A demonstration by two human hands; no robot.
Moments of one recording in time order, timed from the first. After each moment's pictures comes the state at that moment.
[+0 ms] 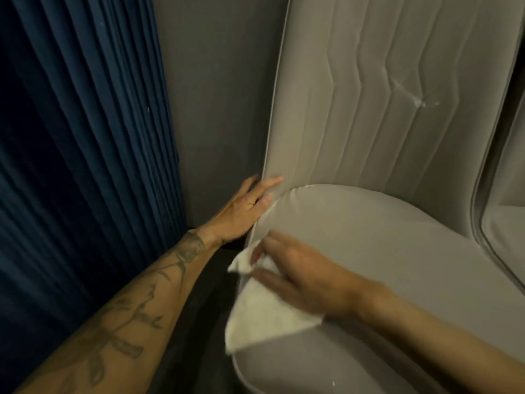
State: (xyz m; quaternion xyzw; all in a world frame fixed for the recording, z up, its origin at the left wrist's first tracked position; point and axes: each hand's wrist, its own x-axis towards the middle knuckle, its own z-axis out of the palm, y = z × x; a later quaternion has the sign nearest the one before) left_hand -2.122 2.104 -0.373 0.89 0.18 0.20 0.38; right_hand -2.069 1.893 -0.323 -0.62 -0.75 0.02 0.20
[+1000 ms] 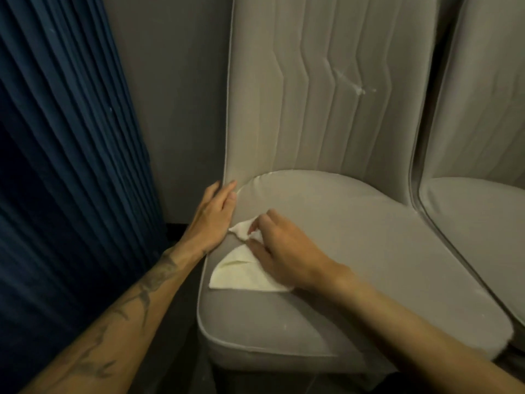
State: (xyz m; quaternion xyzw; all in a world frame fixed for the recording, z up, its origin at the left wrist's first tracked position) left_hand -2.146 2.035 -0.369 0.85 0.29 0.24 0.37; right_hand -2.063 1.855 -0.337 -0.75 -0.61 -0.03 0.23
